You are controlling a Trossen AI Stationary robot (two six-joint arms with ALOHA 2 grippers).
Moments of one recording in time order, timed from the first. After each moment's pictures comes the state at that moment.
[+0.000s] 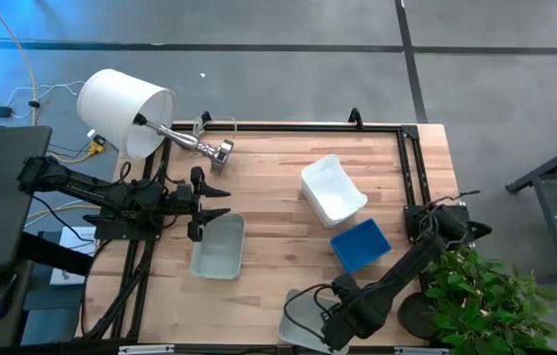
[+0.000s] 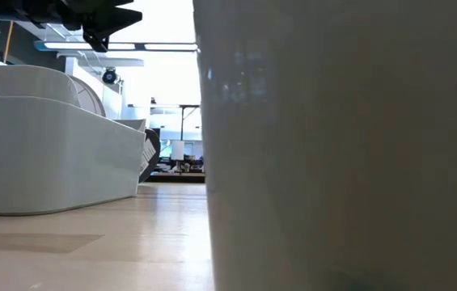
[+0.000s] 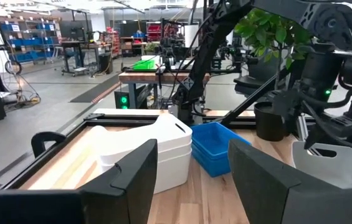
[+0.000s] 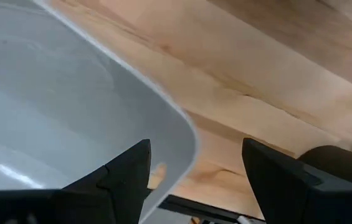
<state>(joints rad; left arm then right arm) -0.10 0.70 0.33 0.37 -0.28 0.00 0.76 2.05 1.73 -1.30 -0.06 1.88</state>
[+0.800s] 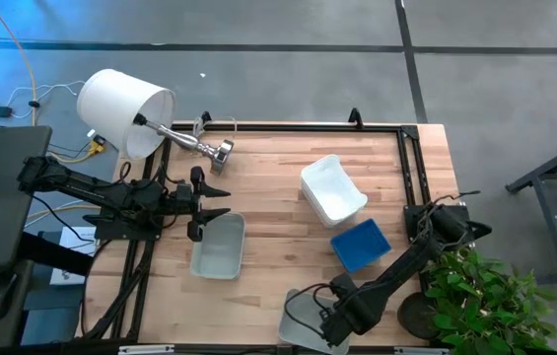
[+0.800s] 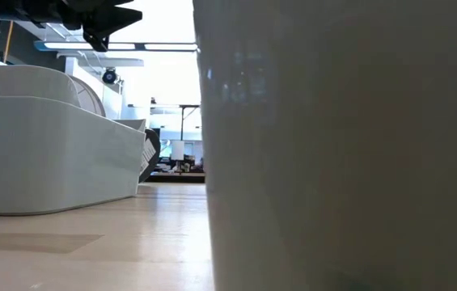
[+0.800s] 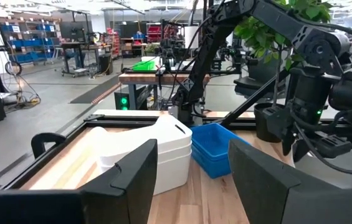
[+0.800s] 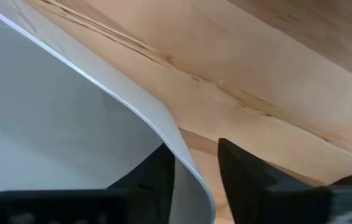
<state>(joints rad) -0.10 0.70 0.33 0.37 -0.28 0.00 0.75 2.05 1.57 -1.13 -0.05 1.88</state>
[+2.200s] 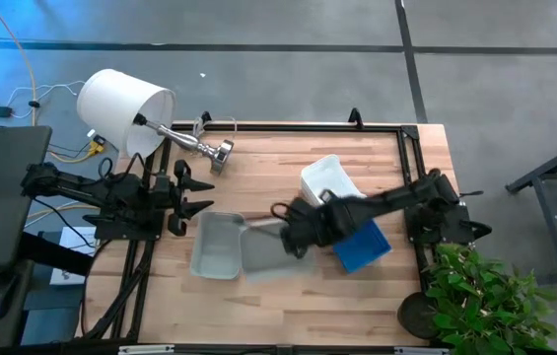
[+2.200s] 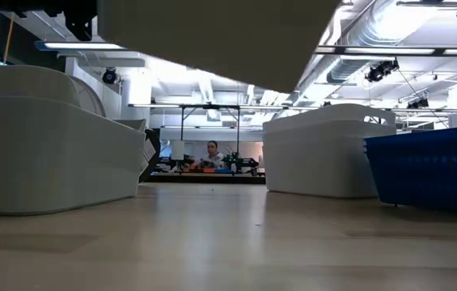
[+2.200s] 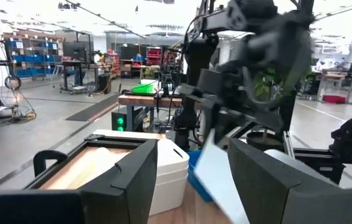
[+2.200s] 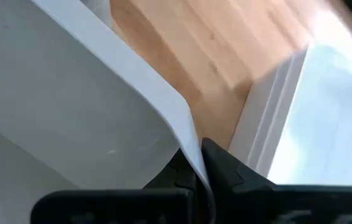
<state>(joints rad) -0.10 0.44 0.33 0.23 -0.28 -0.02 0.31 1.93 1.93 -1.35 0.43 0.89</state>
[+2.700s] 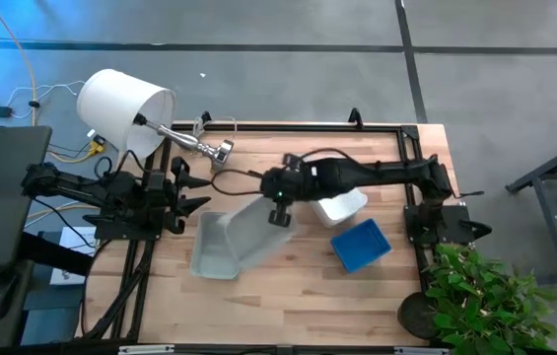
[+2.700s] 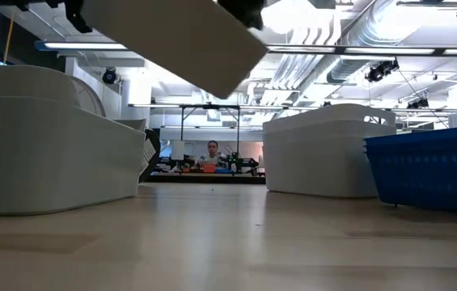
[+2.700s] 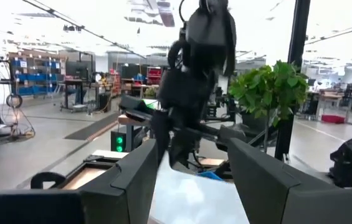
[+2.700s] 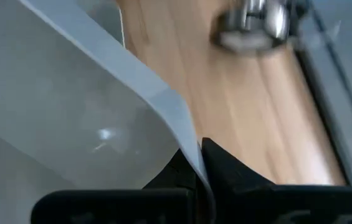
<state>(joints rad) -0.10 0.44 0.33 0.33 -0.28 0.00 0.07 1.93 1.94 -0.98 0.31 0.13</state>
